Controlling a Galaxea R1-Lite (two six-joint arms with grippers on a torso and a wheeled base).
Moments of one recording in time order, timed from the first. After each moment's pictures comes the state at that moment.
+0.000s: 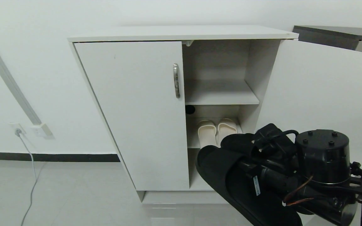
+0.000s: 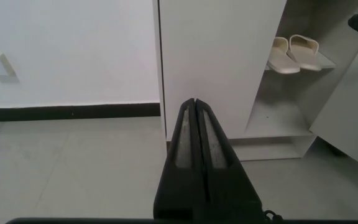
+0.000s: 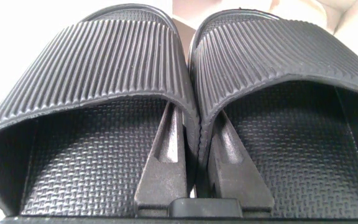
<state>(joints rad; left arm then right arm) 0.00 0.00 0.00 0.01 -0.03 0.00 0.80 1.61 -0.63 -0.65 -0.26 0.01</state>
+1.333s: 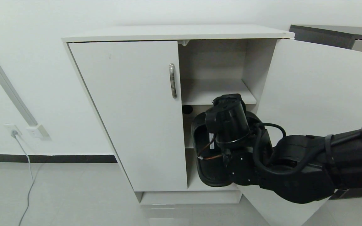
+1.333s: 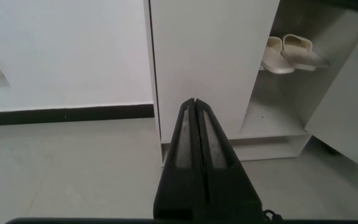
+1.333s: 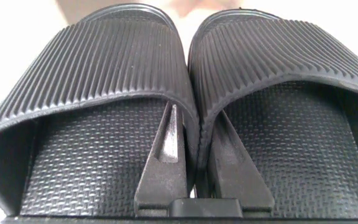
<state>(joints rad) 0.00 0.00 0.00 0.01 -0.03 0.00 0.92 1.94 -1.30 -0.25 -0.92 0.29</state>
